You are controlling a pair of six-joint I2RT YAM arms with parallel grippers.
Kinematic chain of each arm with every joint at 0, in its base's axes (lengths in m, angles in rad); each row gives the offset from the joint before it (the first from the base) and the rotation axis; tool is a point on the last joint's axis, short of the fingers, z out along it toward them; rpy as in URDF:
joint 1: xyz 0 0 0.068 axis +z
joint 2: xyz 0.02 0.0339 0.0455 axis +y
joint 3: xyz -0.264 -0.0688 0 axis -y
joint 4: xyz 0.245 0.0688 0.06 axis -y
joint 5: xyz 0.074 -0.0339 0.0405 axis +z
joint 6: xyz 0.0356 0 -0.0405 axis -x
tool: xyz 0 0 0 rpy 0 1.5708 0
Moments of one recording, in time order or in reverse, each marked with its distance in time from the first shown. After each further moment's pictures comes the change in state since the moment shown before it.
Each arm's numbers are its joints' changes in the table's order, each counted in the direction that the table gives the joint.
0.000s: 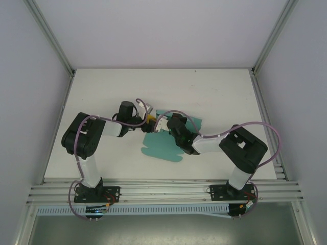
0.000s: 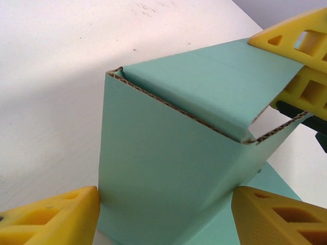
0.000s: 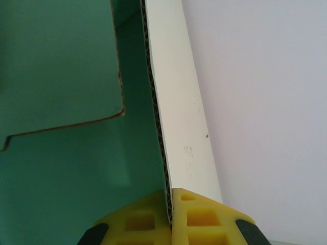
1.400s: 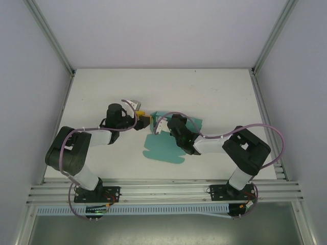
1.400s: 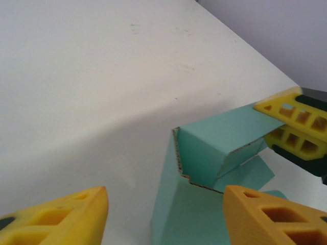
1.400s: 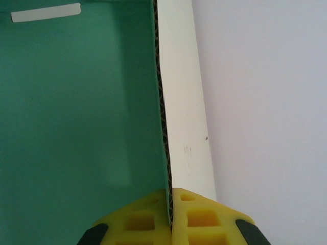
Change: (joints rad) left arm 0.066 -0.251 -0.177 0.104 0.156 0.093; right arm -0.004 -0.038 -0.003 -0.050 0.026 0.075
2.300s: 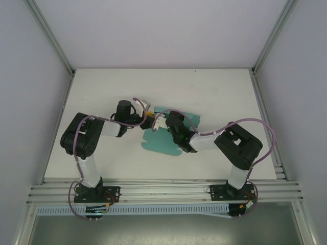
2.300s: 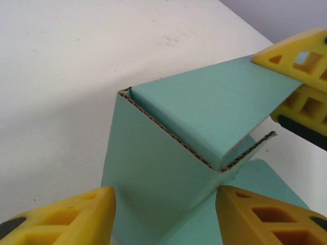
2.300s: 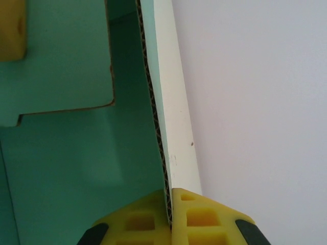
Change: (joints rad) left arm -0.048 0.249 0.172 -0.029 -0.092 -0.095; right arm -0.015 0.098 0.049 0.128 -0.026 0.044
